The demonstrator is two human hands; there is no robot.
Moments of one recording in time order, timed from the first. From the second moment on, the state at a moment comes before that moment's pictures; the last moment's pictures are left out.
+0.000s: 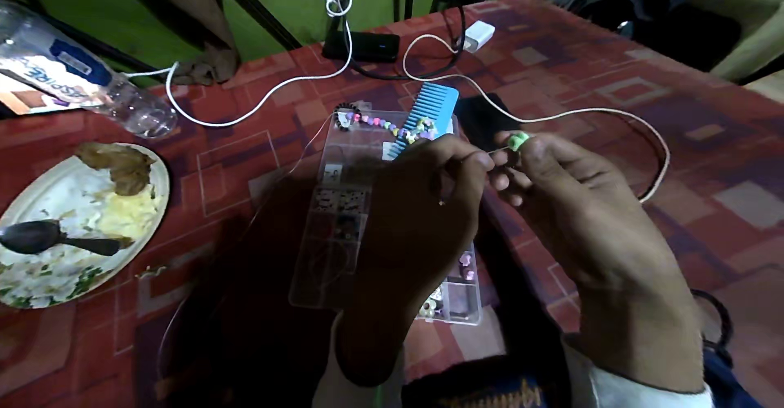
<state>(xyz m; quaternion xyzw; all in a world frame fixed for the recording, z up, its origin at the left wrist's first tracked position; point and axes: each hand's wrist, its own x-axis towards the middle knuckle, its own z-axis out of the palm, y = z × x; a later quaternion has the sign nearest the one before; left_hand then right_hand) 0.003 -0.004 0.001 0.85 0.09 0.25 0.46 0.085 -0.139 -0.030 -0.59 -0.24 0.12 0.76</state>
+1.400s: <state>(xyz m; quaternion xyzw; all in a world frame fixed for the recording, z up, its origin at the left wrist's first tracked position) 0.004 -0.003 -0.006 0.85 0.05 0.31 0.42 0.084 -0.140 -0.034 -0.69 -0.31 0.04 0.66</state>
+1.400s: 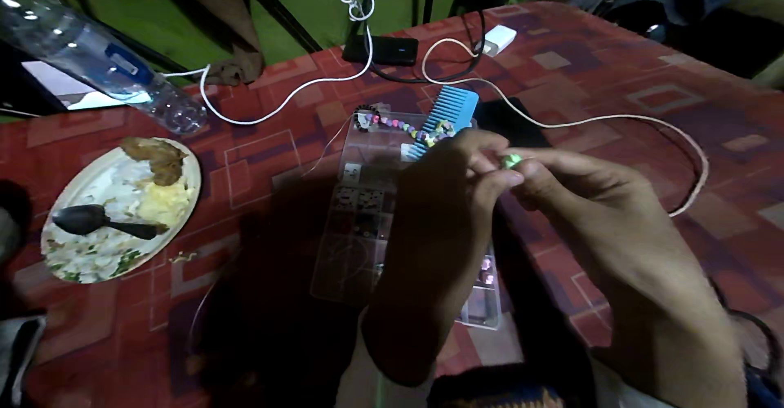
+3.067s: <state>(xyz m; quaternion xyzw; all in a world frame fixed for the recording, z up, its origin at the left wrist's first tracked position) 0.006 0.005 -0.006 0.80 0.12 0.36 0.46 0.072 -0.146 -0.018 -0.87 -0.33 0.28 0.23</state>
